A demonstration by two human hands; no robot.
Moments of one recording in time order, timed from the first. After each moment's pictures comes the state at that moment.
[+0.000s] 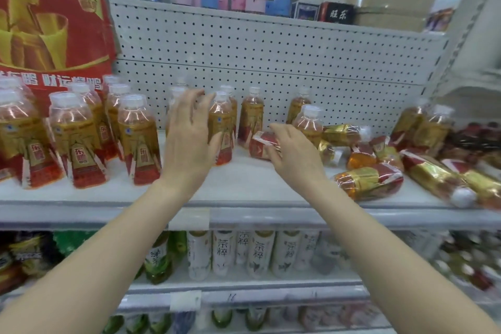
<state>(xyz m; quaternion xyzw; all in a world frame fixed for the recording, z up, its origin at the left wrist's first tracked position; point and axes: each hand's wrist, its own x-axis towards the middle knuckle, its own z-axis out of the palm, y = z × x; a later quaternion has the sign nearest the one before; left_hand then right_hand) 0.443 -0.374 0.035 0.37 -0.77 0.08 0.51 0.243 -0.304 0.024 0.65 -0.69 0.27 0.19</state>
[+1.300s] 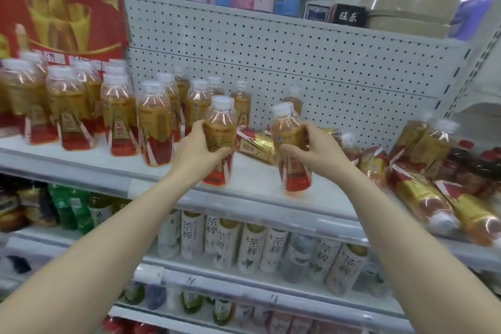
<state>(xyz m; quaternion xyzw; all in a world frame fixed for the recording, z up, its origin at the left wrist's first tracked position) 0.351 -0.326 0.005 0.53 -0.71 -0.21 0.41 0.104 -0.258 0.049 0.68 -0.66 0.30 -0.04</state>
